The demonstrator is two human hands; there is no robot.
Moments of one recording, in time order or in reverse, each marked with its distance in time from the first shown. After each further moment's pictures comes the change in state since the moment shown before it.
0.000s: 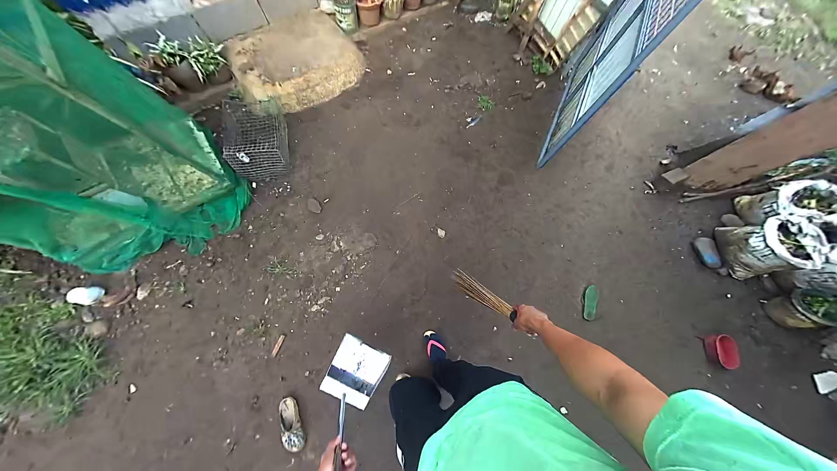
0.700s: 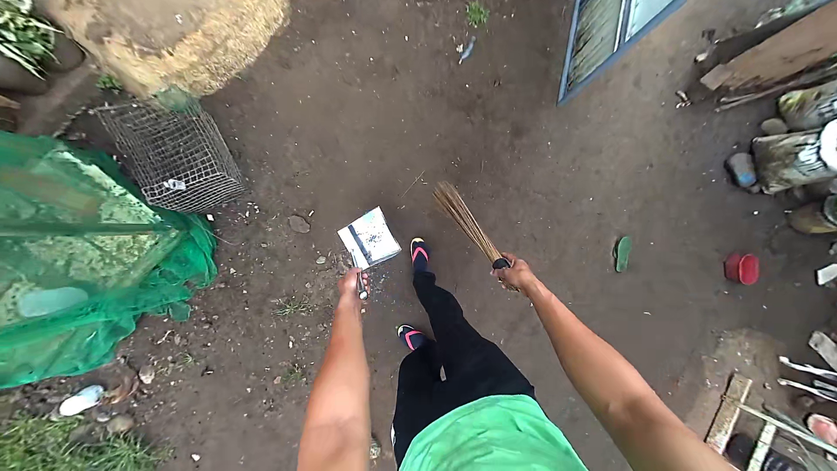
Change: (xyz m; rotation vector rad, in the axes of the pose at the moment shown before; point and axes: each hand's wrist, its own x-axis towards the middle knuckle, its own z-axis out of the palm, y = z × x) left_hand 0.177 0.339 0.625 0.773 -0.039 0.093; right_hand 0.121 -0.282 -0.191 1.013 0.032 0.095
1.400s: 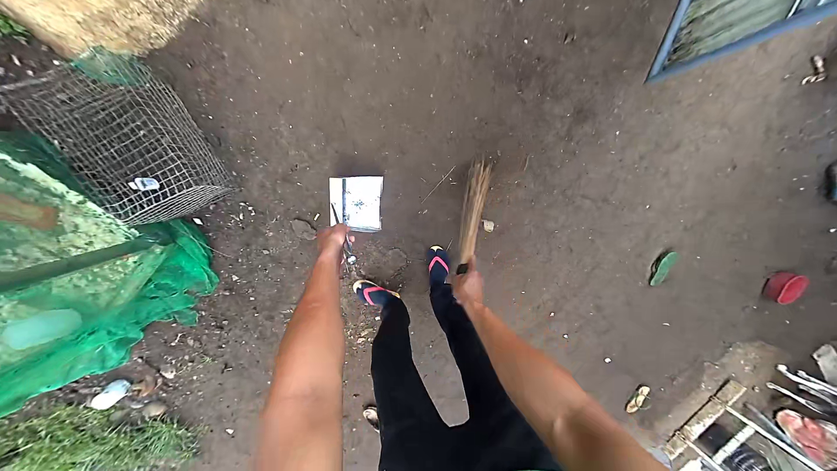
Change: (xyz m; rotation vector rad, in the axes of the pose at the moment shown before) left_hand 0.207 0.258 0.111 0.673 0.203 -0.021; right_hand 0.147 -0.232 0.173 -0.190 0.053 0.171
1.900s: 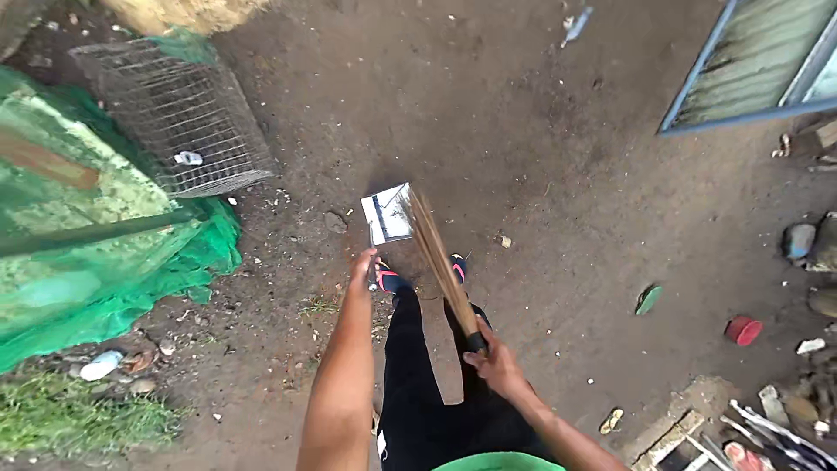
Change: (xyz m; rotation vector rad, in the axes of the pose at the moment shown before) left_hand 0.028 -0.089 -0.095 -0.670 -0.309 -0.199; right_hand -0.216 -0.009 0.021 -0.086 -0.228 -0.200
